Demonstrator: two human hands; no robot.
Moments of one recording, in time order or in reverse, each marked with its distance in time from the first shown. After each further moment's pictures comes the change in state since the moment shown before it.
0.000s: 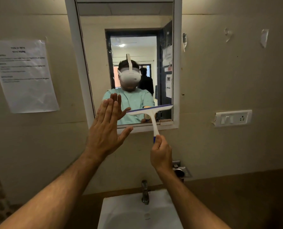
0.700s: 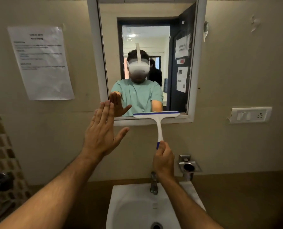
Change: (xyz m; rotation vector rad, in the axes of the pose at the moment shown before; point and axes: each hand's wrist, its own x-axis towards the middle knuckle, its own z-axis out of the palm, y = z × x) left_hand -0.046 -0.044 -0.012 0.019 -0.124 -0.122; right_hand -0.047 0.009 0.036 0.011 0.013 0.166
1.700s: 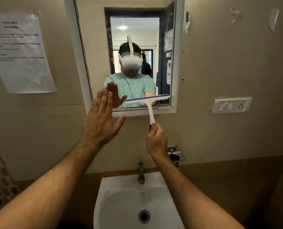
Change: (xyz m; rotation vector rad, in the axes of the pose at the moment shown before) left_hand 0.013 0.055 0.008 -0.061 0.032 0.027; right_hand 0.030 -0.017 -0.042 -0.065 -0.061 -0.081
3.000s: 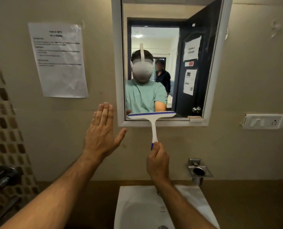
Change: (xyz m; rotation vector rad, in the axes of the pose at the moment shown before) left_hand -0.031 -0.110 -0.010 0.081 -0.013 -0.113; right_hand -0.055 -0.027 0.098 0.011 0.009 0.001
